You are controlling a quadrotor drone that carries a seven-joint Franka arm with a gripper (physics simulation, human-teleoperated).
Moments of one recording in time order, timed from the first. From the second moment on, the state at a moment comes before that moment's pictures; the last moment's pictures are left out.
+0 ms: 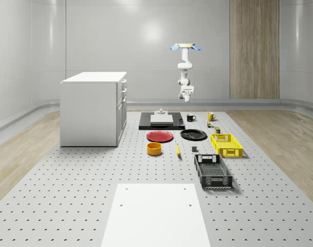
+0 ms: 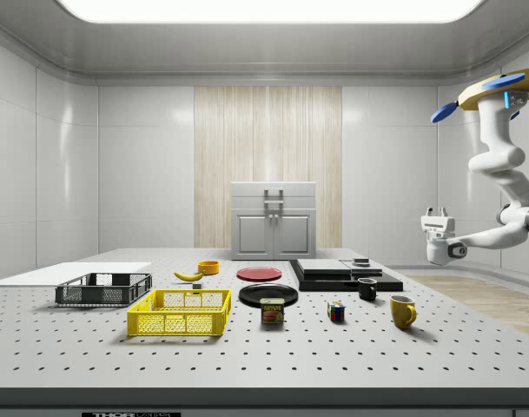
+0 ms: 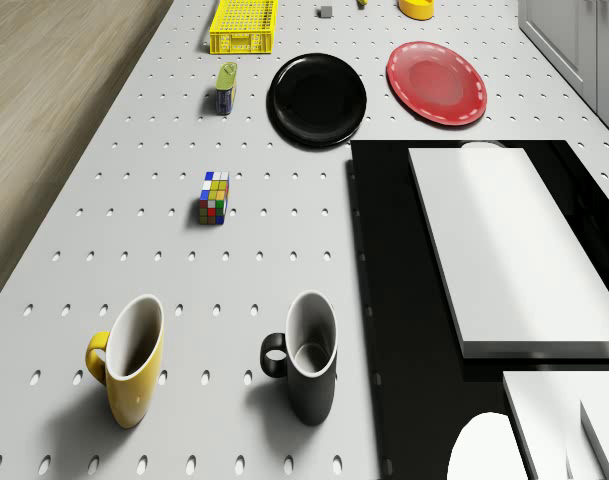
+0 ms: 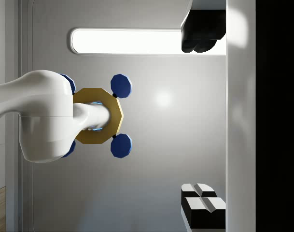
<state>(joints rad) -0.01 -0.70 0.00 -2.04 0.00 1.36 0.78</state>
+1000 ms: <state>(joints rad) -0.01 -0.71 0.01 -2.05 0.00 1.37 0.78</state>
